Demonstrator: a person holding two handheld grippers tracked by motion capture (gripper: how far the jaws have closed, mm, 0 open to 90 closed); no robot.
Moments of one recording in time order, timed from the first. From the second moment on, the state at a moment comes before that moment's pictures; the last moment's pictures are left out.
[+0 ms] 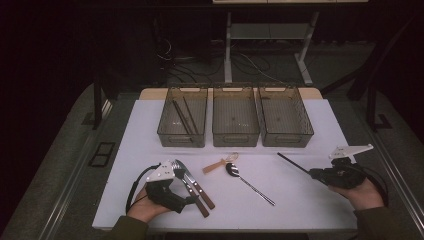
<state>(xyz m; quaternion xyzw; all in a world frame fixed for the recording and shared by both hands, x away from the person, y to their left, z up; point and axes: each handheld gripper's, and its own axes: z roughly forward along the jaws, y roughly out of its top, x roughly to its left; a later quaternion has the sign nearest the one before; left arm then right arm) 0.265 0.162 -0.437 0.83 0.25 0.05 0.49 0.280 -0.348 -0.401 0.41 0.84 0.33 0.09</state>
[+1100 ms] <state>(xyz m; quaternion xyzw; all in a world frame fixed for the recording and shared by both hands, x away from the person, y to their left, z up) 0.265 0.162 -0.437 0.83 0.25 0.05 0.49 0.347 -0.242 -0.350 0.35 0.84 0.40 0.10</state>
